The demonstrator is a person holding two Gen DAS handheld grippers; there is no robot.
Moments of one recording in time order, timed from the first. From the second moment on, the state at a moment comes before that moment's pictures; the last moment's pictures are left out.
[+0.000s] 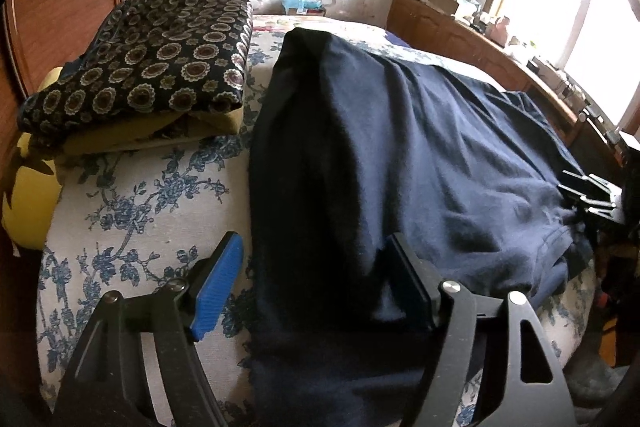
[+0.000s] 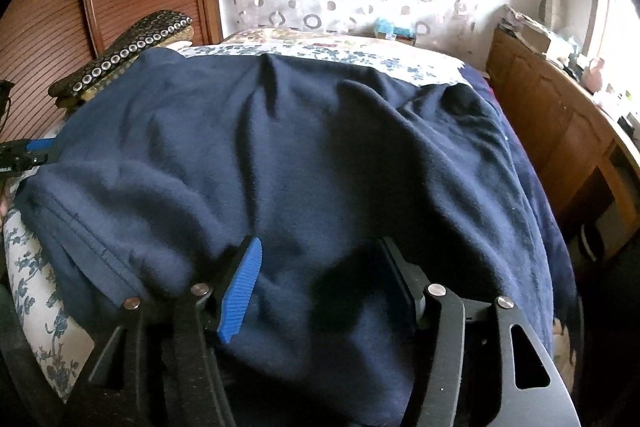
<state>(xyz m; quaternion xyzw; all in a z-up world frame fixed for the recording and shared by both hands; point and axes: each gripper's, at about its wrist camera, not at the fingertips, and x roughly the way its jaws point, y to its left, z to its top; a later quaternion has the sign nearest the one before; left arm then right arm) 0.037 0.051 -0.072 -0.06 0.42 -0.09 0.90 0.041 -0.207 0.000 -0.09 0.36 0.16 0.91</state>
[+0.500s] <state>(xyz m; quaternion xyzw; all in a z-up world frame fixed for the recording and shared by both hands) 0.041 0.018 -0.018 -0.06 0.36 -0.17 0.91 0.035 -0.215 -0.002 -0.09 0.35 0.16 0.92</state>
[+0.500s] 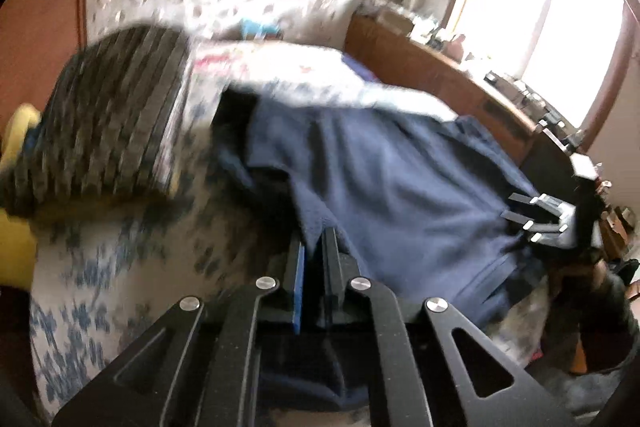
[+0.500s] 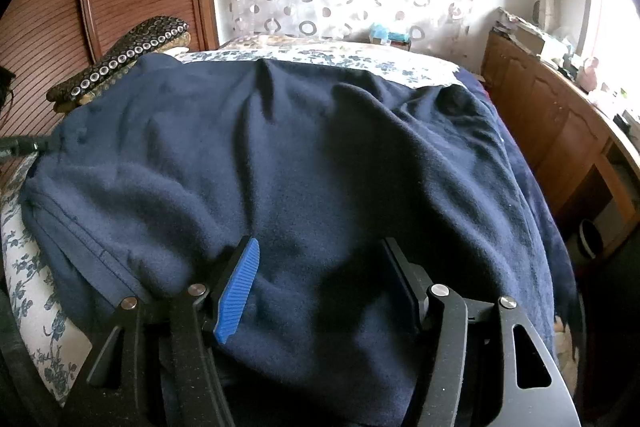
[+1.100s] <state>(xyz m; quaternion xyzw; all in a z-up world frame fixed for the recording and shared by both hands) 0.079 -0.115 0.081 0.00 0.29 -0.32 0.90 0.020 -0.260 0.038 -0.05 0.32 0.15 0.93</state>
